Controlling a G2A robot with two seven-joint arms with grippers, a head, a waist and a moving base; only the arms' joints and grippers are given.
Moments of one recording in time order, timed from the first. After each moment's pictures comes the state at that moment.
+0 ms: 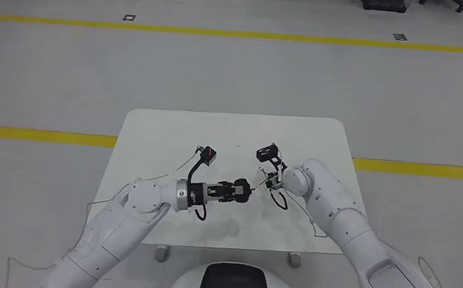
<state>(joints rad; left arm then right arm) 1.32 -1.10 -0.97 -1.52 -0.30 -0.34 -0.86 -1.01 -1.31 0.86 -1.04 -0.97 -0.09 0.92</state>
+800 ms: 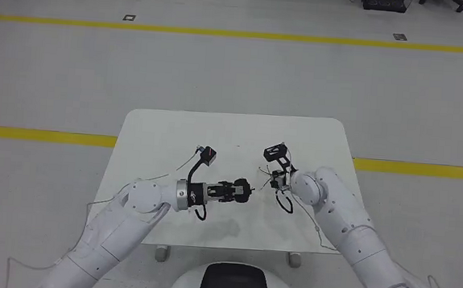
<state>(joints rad) 1.32 -1.10 -0.97 -1.52 -0.30 -0.34 -0.86 -1.15 -1.26 0.99 -1.26 -1.01 -0.08 0.89</state>
